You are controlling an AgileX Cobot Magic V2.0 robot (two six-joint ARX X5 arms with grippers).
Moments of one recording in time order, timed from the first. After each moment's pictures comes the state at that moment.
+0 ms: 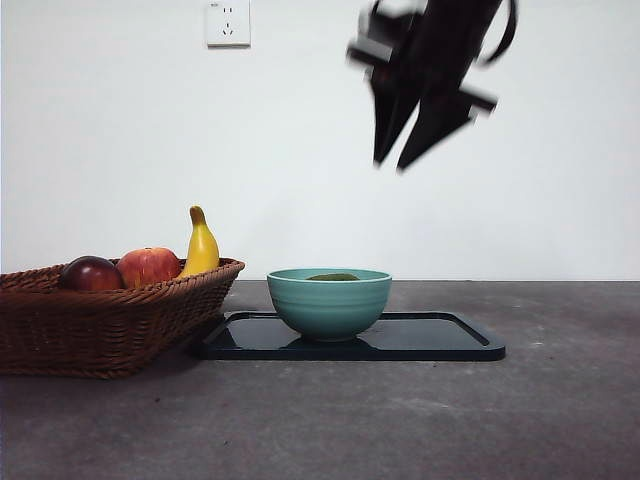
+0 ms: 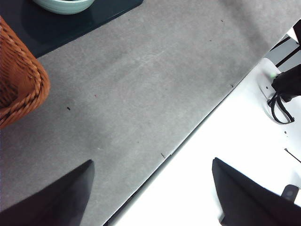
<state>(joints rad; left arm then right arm) -0.52 0.79 0.96 -1.06 0.45 -0.01 0.44 1.81 1.73 -0.89 -0.18 0.05</state>
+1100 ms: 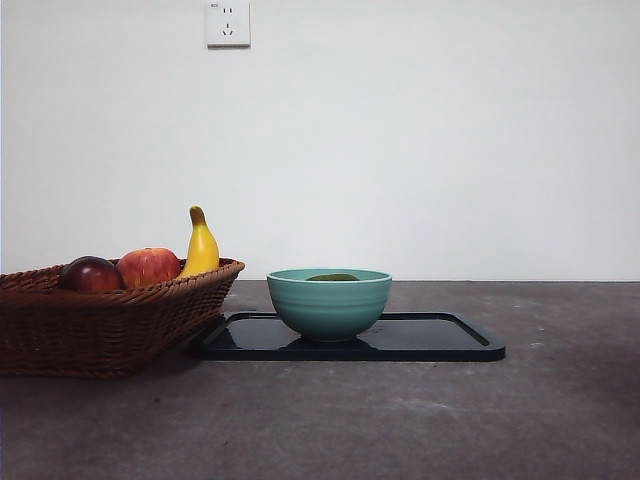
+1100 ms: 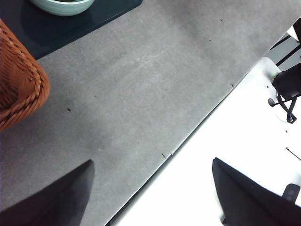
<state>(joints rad) -0.52 0.79 0.96 -1.05 0.45 0.00 0.80 0.77 0.97 -0.87 -0.18 0.12</state>
